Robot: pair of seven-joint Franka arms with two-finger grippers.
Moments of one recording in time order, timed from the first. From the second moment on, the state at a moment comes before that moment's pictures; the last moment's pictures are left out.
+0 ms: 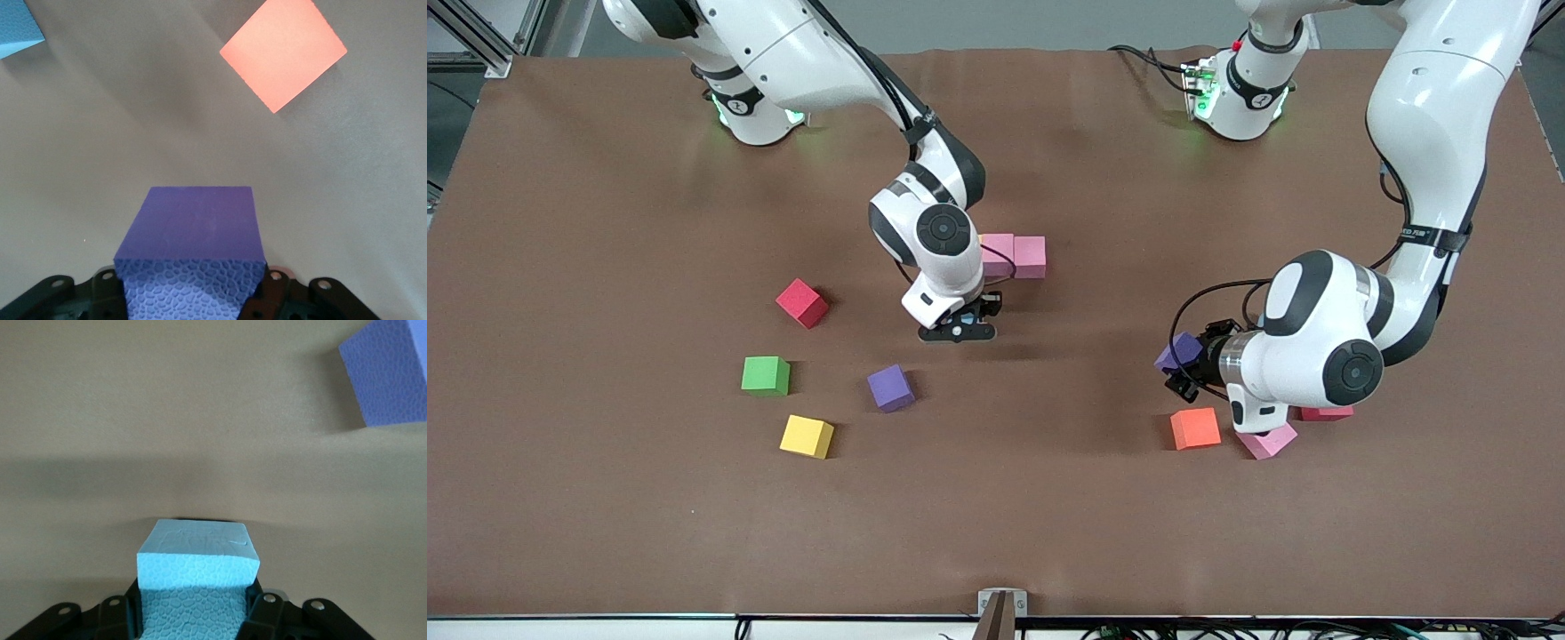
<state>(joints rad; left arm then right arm) 0.15 0.68 -0.55 -1.48 0.02 1.85 -1.24 0.68 0.66 0.07 -1.66 -0.04 2.31 0.75</state>
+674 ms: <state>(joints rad) 0.14 0.68 -0.55 -1.48 0.02 1.85 -1.24 0.69 0.66 0.07 -1.67 -0.04 2.31 0.75</state>
